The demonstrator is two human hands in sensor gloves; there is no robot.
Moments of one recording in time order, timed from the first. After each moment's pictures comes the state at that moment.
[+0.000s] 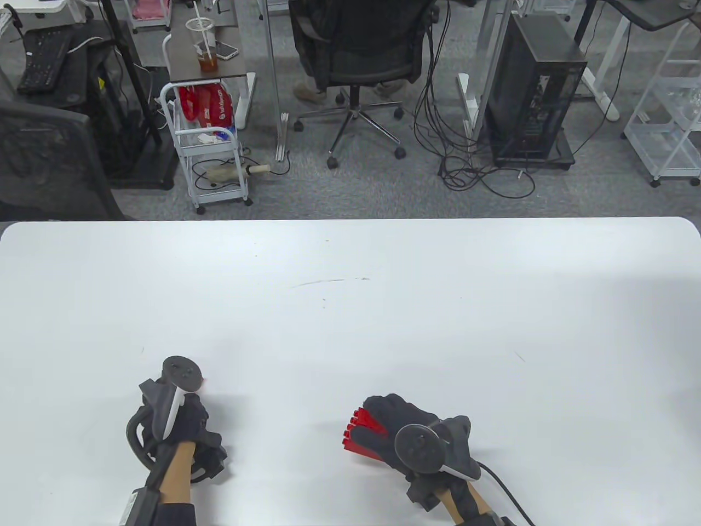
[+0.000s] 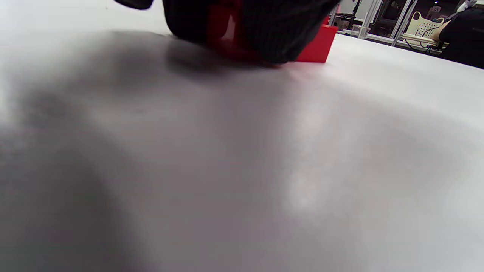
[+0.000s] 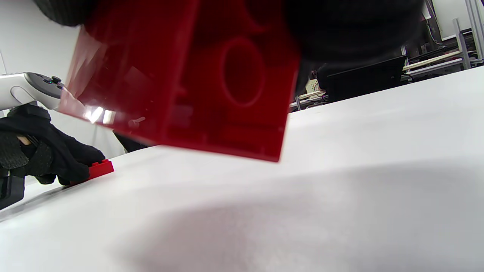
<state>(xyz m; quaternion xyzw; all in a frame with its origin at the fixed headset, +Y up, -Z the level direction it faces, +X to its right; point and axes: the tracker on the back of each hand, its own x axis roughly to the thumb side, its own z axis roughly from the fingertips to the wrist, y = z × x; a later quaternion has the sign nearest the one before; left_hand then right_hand) -0.304 -0.767 -0.326 -0.10 0.30 0.13 0.94 0.093 -0.735 -0.262 0.24 -0.08 0.95 0.18</state>
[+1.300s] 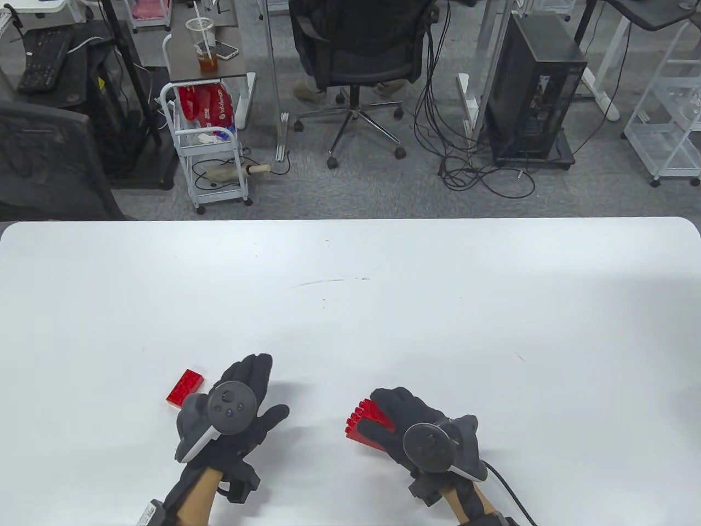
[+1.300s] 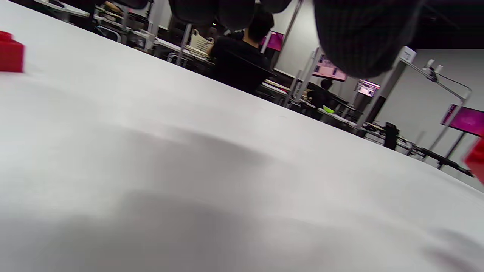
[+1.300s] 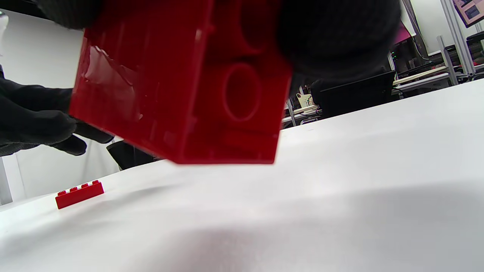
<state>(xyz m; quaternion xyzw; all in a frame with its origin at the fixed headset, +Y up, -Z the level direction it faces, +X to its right) -0.200 -0.720 -0.283 -0.03 -0.12 0.19 0.97 0.102 -0.731 -0.263 0.23 -0.11 0.95 0.19</state>
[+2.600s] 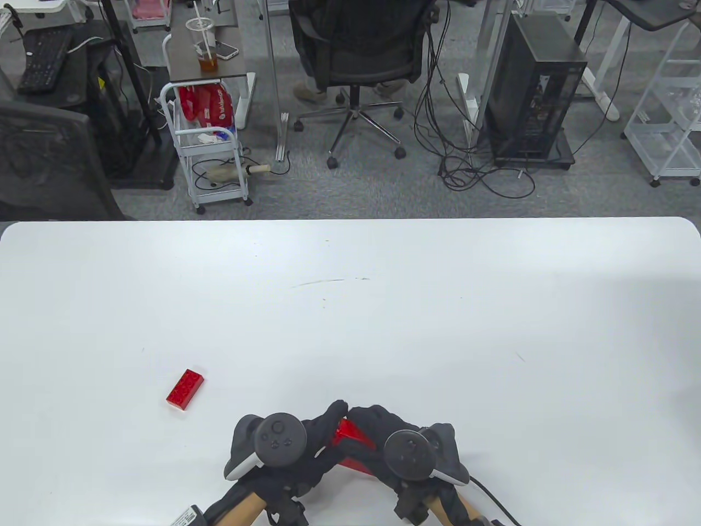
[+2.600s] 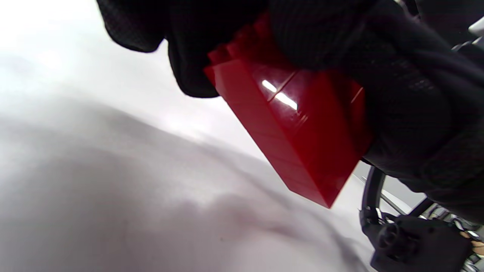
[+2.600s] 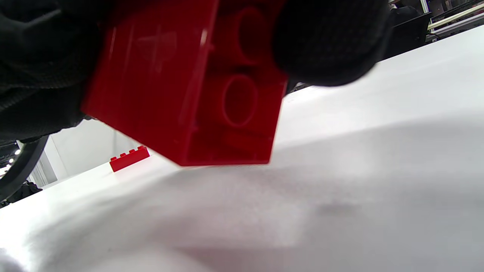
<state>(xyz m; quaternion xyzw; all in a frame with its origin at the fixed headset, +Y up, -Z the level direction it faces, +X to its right) -0.127 -0.737 -0.252 -0.07 -0.25 0.30 0.92 0.074 -0.743 -0.252 0.27 -0.03 0.94 0.22</state>
